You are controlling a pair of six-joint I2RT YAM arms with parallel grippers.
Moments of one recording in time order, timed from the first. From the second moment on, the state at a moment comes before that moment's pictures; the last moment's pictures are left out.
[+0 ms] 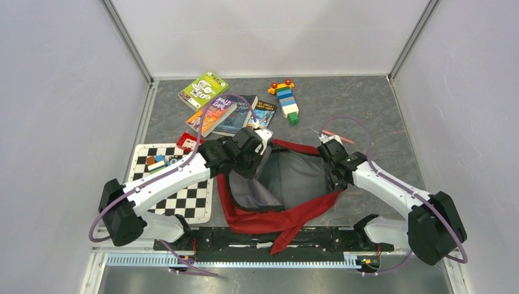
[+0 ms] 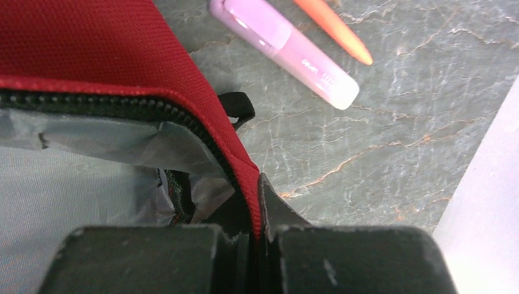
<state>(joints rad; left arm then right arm) -0.91 1.33 1.13 -0.76 -0.10 -0.26 0.53 1.21 0.70 -0.69 0.48 0.16</state>
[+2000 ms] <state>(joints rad) -0.30 1.97 1.32 -0.39 -0.50 0.37 0.53 0.93 0.93 -0.60 0.19 0.15</state>
